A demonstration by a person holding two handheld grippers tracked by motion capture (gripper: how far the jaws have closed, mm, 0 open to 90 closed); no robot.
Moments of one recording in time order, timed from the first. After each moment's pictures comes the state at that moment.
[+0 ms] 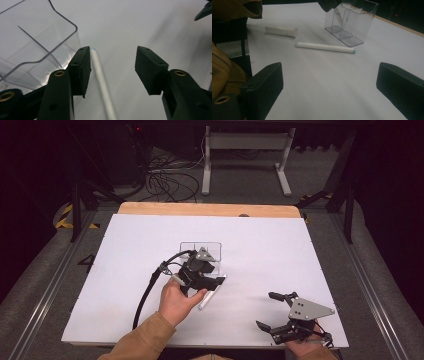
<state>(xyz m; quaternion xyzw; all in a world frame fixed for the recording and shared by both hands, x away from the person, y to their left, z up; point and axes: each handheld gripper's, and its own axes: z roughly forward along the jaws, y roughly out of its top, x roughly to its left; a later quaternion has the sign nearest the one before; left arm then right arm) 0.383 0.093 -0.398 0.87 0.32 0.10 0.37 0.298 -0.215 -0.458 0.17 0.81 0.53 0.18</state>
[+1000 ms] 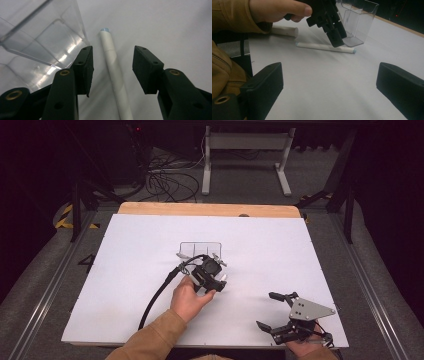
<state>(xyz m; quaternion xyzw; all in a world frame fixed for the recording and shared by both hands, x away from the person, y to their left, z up) 0.412 0.064 -0.447 0.89 0.35 0.10 0.27 0.298 -0.216 -0.458 0.17 0.81 0.53 0.18</state>
